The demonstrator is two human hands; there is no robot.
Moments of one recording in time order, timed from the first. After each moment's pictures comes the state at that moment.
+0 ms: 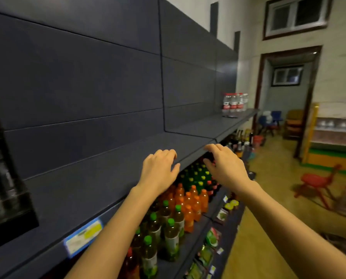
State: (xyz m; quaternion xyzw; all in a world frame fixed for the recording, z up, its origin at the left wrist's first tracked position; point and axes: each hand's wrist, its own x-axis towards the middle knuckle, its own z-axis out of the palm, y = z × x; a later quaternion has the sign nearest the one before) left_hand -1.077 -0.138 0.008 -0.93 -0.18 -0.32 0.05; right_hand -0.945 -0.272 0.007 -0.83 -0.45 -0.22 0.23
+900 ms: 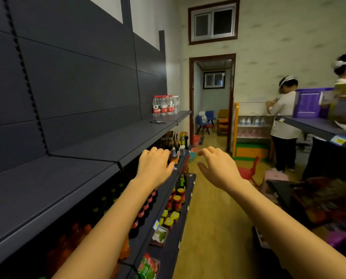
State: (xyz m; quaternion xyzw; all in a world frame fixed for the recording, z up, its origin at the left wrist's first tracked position) left_hand -0.665 -0.220 0.004 -0.96 -0.07 -0.26 0.08; right_hand -0.589 -0.388 -0.011 -0.90 -0.30 -0.28 0.12
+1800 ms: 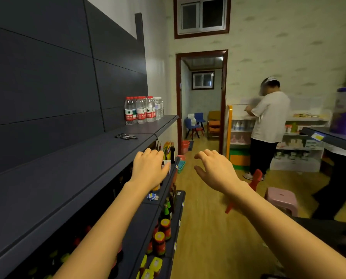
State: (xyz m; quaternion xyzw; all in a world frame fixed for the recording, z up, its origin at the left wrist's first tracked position) left_hand -0.206 -0.128 -0.004 -0.96 -0.06 -0.27 0.09; right_hand -0.144 -0.307 -0.016 -0.91 -0.30 -0.27 0.11
